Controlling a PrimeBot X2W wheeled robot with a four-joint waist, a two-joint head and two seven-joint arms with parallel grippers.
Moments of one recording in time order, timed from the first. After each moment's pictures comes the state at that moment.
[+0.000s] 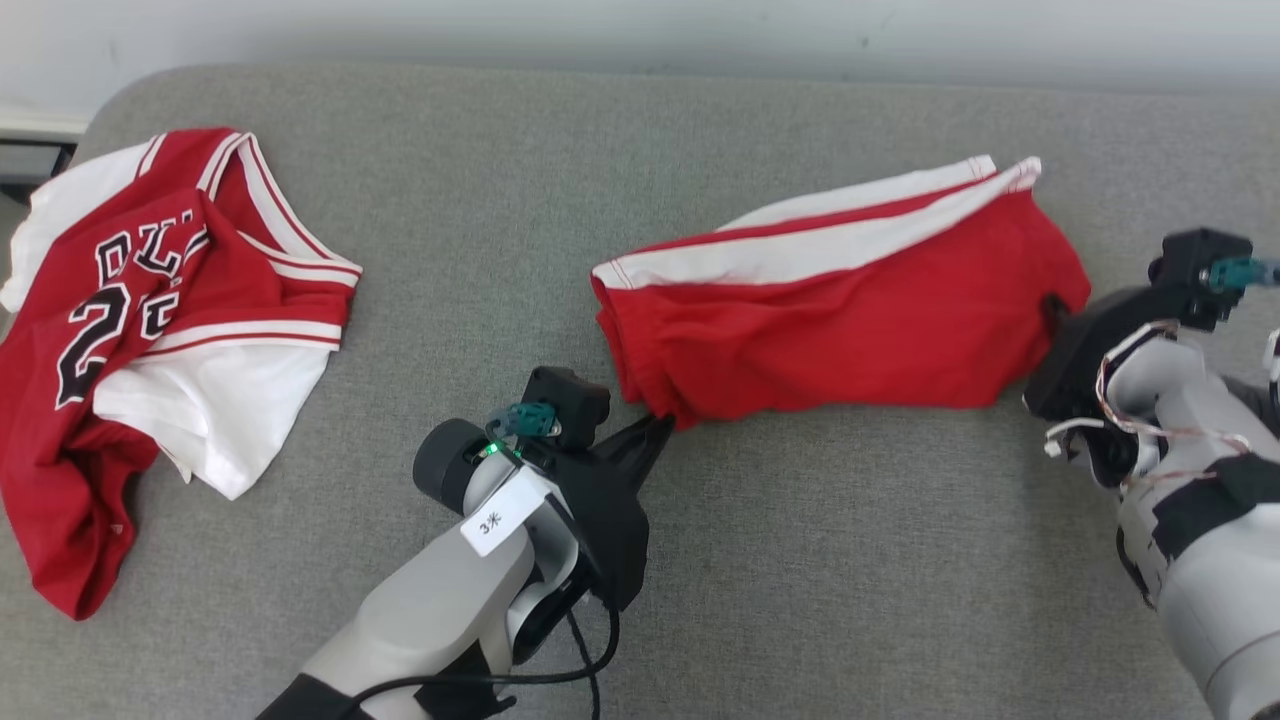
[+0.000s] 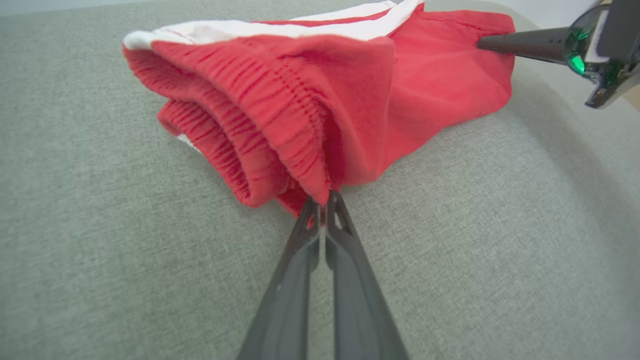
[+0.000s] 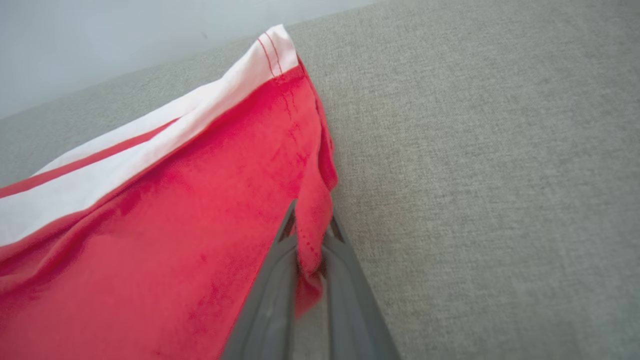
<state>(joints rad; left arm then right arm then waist) -0.82 0.04 -1.05 0.82 -0.72 -0.09 -0.07 -0.87 -0.20 0.19 1.11 0.62 0.01 0.10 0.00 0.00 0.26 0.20</state>
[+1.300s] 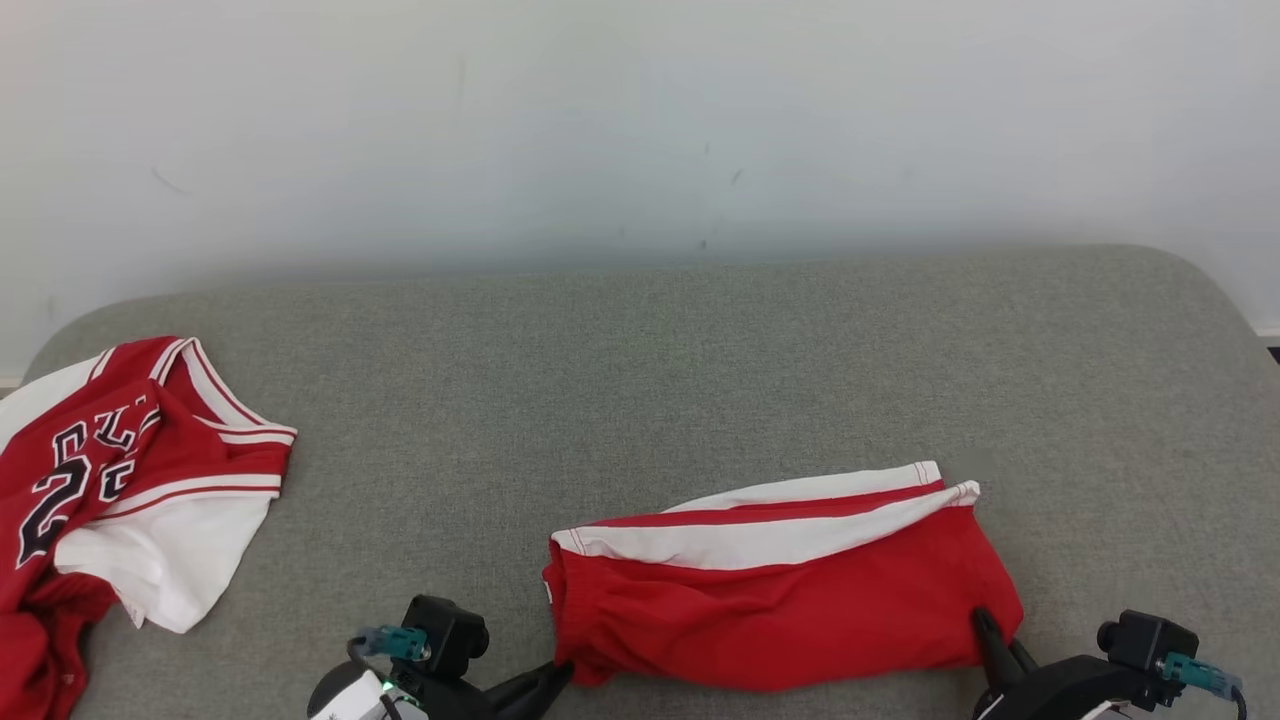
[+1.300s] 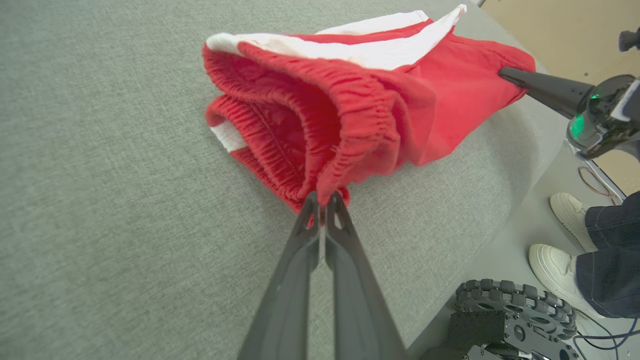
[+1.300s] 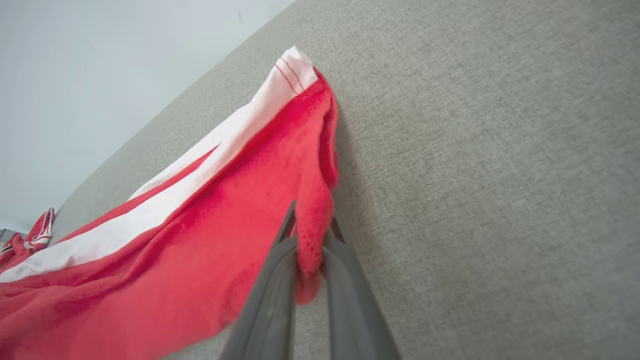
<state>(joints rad) -0.50 0.38 -1.20 0.49 -0.92 -0.12 -0.05 -0.14 -0.10 0.09 0.65 0.78 0.09 -0.08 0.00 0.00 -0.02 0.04</state>
